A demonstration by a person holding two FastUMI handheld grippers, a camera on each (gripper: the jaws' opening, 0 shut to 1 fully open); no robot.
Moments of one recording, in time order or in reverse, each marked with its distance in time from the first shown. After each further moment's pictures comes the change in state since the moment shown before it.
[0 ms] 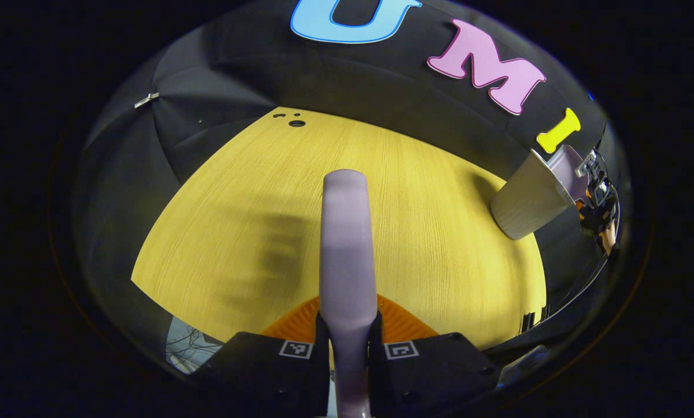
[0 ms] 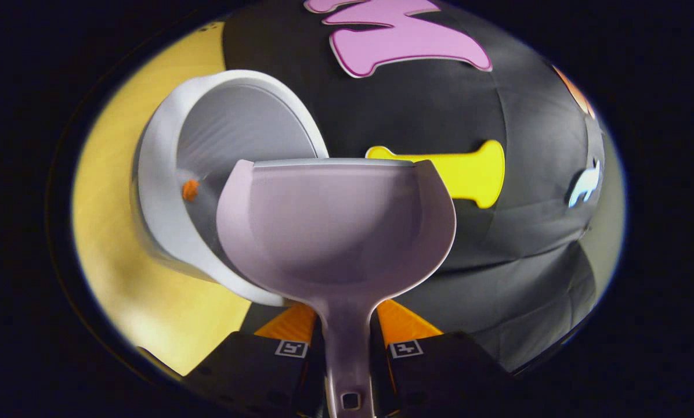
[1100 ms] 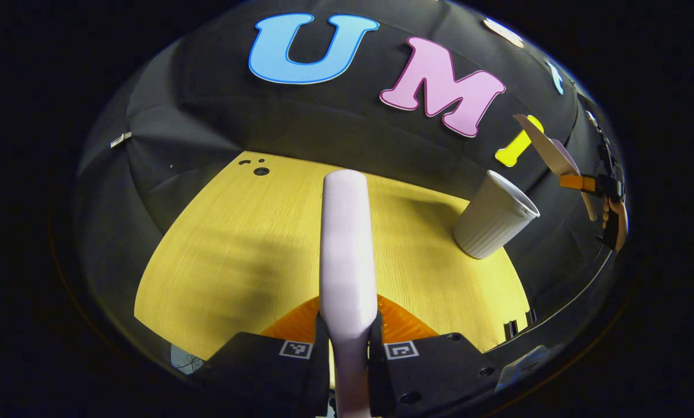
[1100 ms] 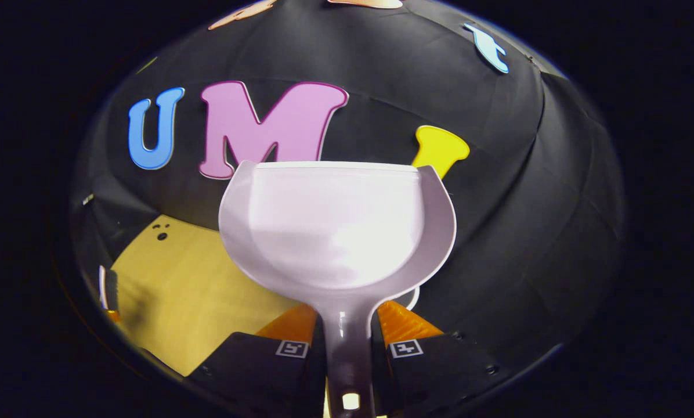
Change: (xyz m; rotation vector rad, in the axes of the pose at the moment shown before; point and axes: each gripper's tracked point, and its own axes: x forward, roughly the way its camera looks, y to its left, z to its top) left arm -0.035 -0.049 0.061 0.102 -0.173 -0.129; right arm -0.114 0.019 0.137 0.869 -0.134 0.389
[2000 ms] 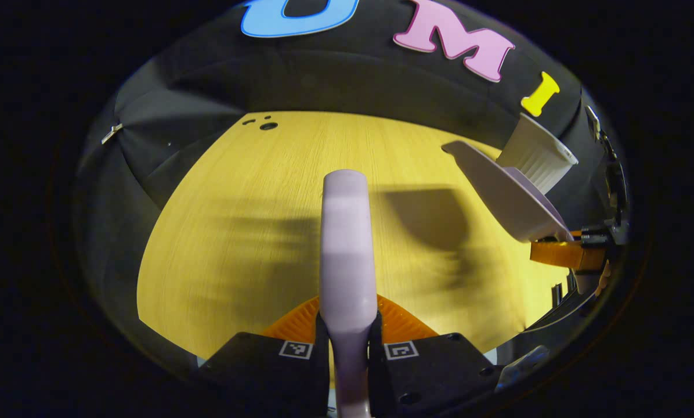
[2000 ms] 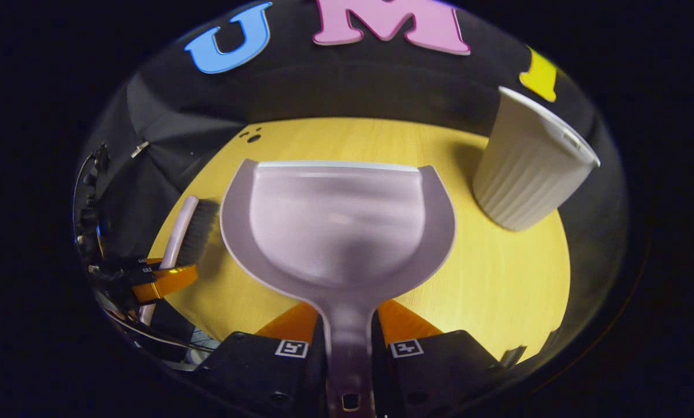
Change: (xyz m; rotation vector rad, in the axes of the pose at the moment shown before) left arm 0.078 0.063 -0.092 0.095 0.258 0.111; right arm -0.003 0.249 -0.278 0.085 0.535 0.364
